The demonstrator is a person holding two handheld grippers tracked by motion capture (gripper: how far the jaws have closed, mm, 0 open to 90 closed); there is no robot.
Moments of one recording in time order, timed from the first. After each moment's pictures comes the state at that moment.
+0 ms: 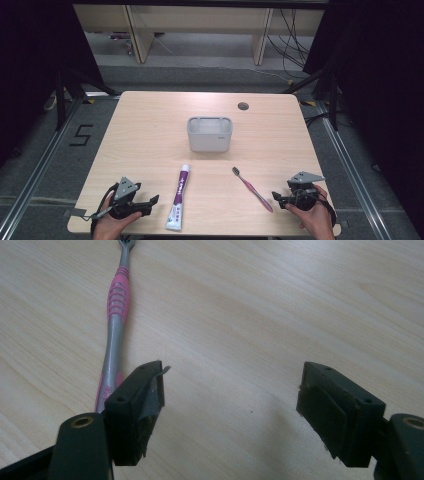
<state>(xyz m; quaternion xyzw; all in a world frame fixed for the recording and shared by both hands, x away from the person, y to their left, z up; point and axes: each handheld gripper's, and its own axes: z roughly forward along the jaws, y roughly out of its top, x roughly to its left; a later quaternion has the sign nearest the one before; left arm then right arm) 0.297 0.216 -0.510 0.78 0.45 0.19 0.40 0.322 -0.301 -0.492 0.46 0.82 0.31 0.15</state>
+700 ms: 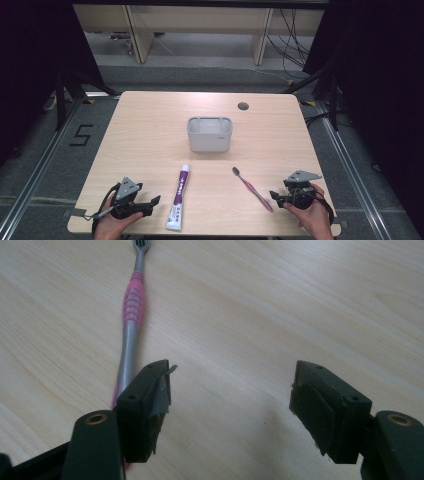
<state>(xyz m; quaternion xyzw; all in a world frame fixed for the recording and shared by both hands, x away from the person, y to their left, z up) 0.297 0.212 -0.511 0.77 0.45 0.19 0.41 0.325 -0.293 -0.487 0.45 0.83 0.30 0.15</state>
